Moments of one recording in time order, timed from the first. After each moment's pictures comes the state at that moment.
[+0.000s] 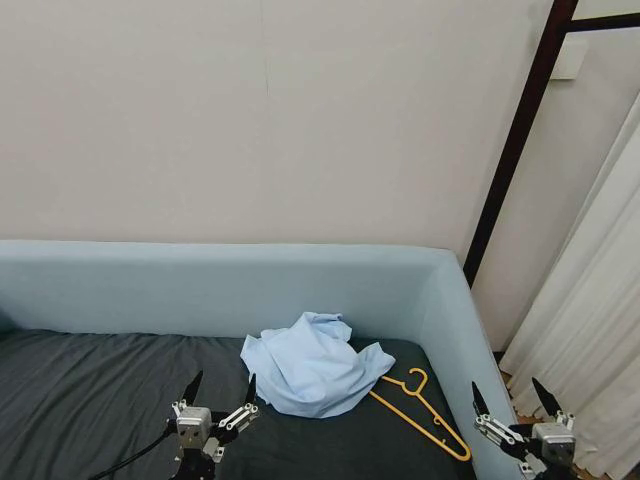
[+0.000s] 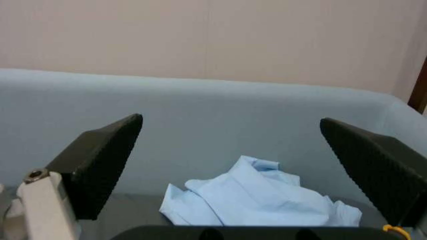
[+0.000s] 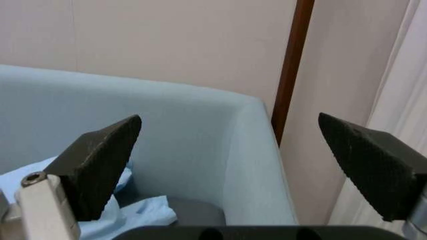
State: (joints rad) left arm 1.70 -1.34 -0.43 -2.18 -0.16 -0.16 -0.14; right arm -1.79 1.28 0.70 2.19 0.20 0.20 0.05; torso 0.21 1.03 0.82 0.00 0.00
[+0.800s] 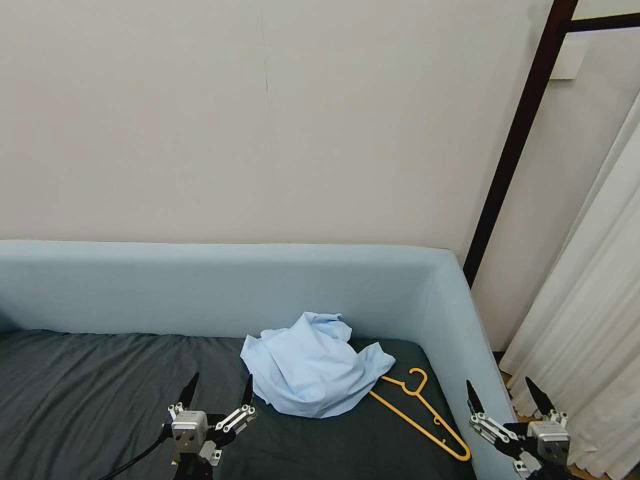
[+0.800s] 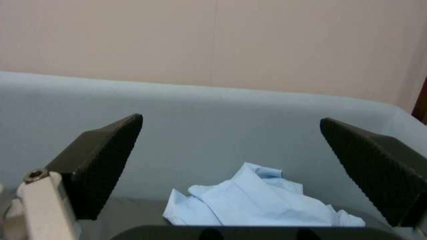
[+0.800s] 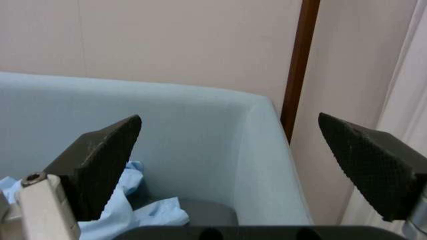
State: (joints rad) left arm 1.73 -1.37 -0.46 -2.20 -0.16 -0.20 -0.13; right arm -1.78 1.26 0.67 2.20 0.25 0.19 0.05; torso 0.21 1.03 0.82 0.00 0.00
